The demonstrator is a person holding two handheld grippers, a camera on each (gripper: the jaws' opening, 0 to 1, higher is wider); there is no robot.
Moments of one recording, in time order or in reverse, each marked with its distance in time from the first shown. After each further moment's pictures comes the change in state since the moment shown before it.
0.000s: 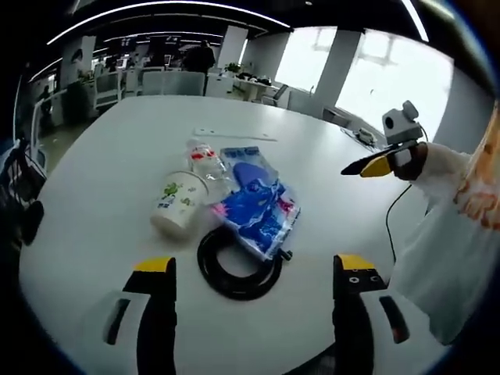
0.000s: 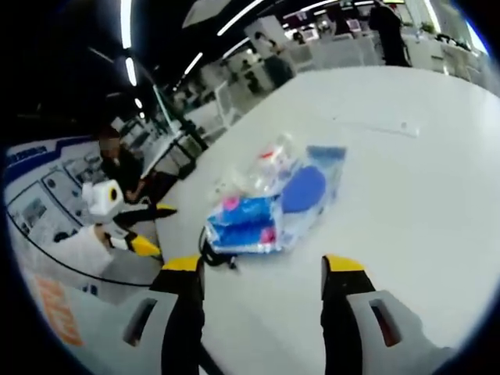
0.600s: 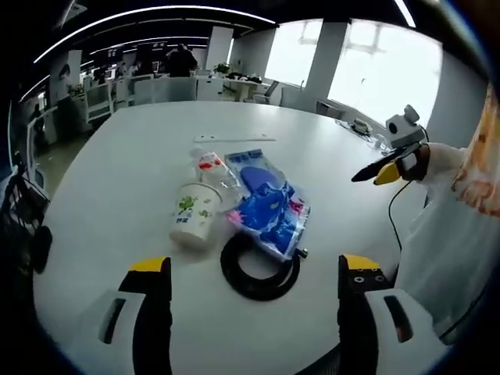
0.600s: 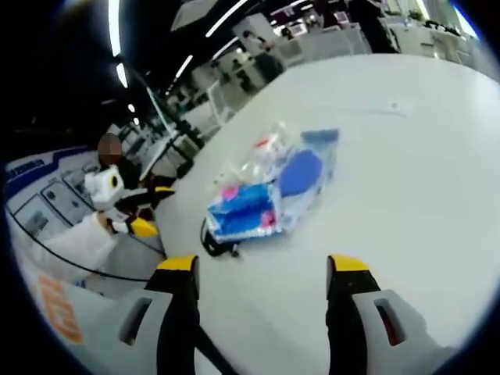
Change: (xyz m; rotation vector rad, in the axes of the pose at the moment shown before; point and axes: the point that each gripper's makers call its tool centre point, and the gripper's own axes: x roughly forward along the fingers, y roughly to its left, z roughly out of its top) left arm -0.010 0.025 0.011 0.087 0.012 -0.008; right arm -0.006 0.001 -0.020 0.066 0.011 -0.007
